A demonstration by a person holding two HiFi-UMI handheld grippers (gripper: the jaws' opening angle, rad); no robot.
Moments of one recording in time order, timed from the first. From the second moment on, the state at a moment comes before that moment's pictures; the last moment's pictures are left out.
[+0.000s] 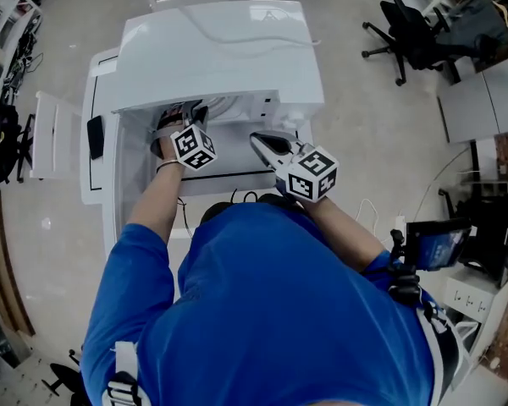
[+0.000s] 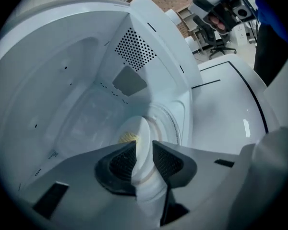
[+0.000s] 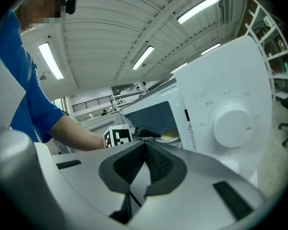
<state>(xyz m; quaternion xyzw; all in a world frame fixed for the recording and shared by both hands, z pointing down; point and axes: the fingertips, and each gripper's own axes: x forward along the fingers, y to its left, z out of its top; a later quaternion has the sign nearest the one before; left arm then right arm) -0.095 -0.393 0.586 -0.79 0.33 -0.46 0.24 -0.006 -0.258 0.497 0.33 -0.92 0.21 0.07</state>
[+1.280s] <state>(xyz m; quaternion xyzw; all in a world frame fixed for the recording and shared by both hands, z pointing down) -0.093 -0.353 0.588 -0.78 0.30 -0.48 0.27 -0.007 -0.252 0.512 0.32 -0.92 0.23 0.08</state>
